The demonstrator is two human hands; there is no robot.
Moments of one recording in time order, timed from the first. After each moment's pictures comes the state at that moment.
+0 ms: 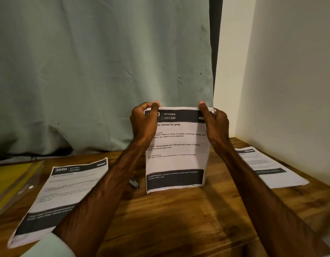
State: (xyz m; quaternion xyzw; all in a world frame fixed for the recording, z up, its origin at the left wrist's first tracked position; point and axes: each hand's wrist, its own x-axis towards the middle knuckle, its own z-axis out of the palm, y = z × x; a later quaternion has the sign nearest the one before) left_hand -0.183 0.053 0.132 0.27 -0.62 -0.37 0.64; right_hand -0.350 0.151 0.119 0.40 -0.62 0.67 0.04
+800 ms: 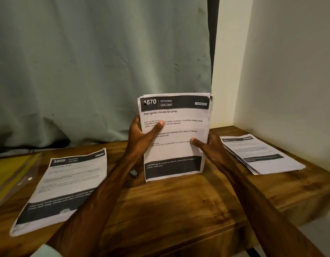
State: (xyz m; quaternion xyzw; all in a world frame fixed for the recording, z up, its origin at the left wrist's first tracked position) left_hand -0.169 0.047 0.055 0.24 -0.64 -0.50 0.53; right_hand -0.373 0.164 0.015 0.45 -0.63 0.62 -0.14
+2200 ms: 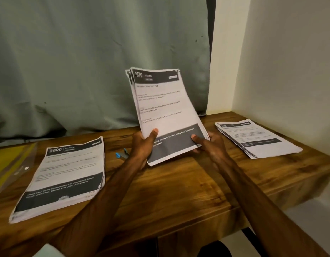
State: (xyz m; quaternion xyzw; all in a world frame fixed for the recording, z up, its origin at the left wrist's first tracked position) left_hand -0.186 0.040 -0.017 0.34 -0.59 -0.54 0.49; right_hand -0.361 0.181 -0.021 0.32 -0.58 0.70 -0.25
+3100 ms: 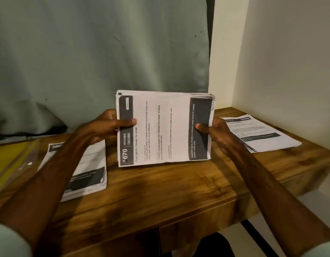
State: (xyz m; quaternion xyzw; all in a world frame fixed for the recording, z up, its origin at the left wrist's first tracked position) left_hand -0.081 0.007 0.071 0.28 -0.76 -0.52 0.26; right_hand -0.356 0.212 0.025 0.41 -0.63 0.63 -0.20
